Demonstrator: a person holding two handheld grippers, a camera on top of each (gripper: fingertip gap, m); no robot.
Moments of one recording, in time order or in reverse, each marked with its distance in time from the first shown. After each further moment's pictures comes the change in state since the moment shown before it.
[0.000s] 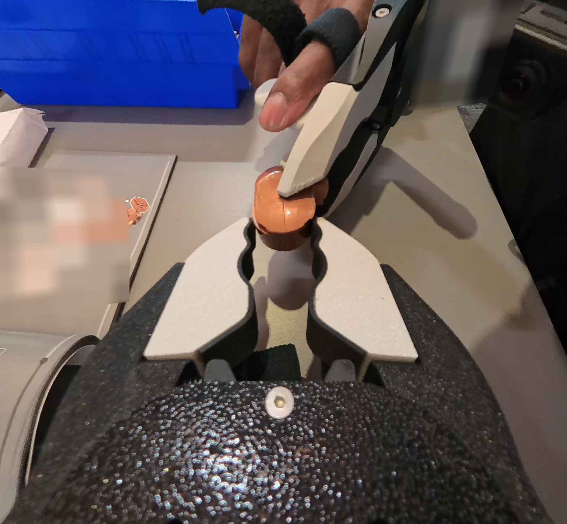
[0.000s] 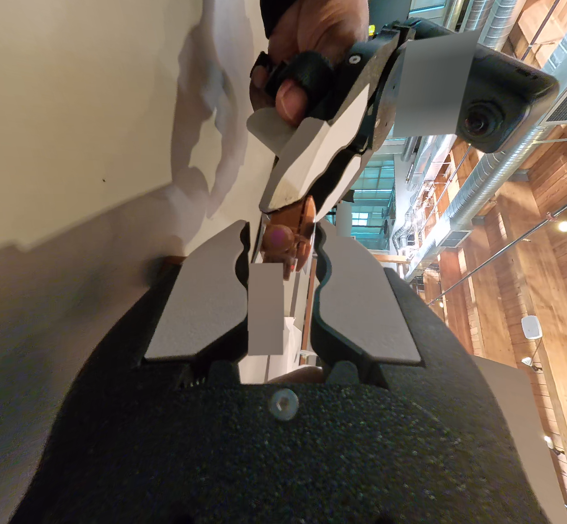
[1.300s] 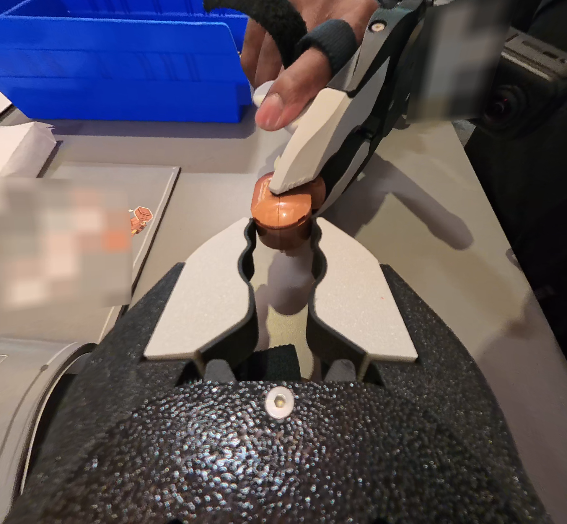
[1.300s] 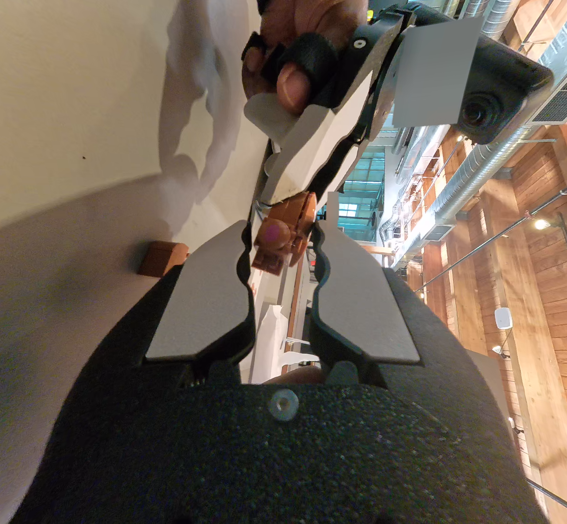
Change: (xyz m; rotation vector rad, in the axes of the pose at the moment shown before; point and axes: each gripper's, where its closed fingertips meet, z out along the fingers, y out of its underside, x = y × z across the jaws) left arm -0.001 -0.006 -0.001 0.051 0.000 -0.002; right arm 0.004 0.006 -0.002 -0.045 0.022 -0.051
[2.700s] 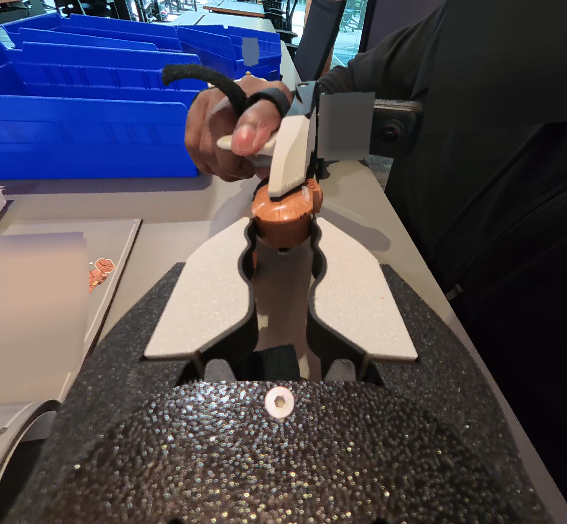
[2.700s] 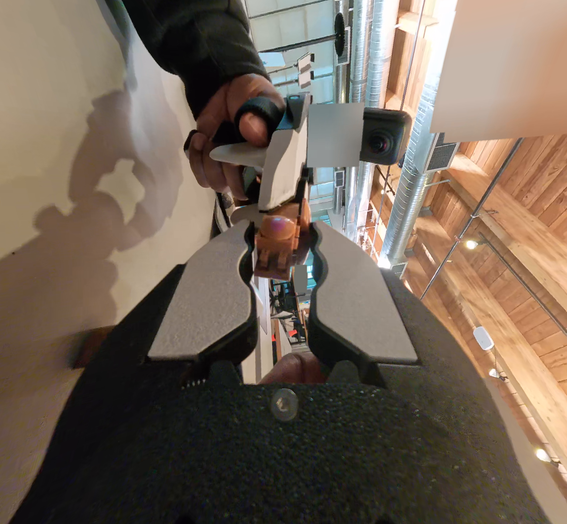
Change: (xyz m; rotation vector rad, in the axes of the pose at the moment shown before) left arm 0.028 -0.035 -0.021 0.165 0.182 -0.011; right arm 0.041 -0.034 -0.007 0.299 0.247 0.114
